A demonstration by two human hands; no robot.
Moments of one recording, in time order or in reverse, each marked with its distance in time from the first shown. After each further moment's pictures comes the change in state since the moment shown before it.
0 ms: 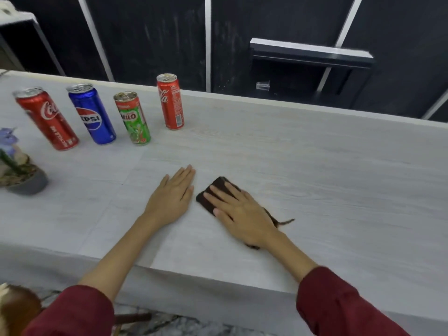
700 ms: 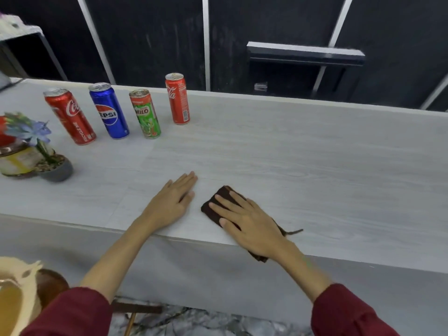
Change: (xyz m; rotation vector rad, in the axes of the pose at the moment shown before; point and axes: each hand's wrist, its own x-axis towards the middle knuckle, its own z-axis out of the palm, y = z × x) left_hand -0.060 -0.015 -0.007 -0.085 -0.045 0.090; right_hand -0.059 -0.050 0.009 0.074 0.007 0.017
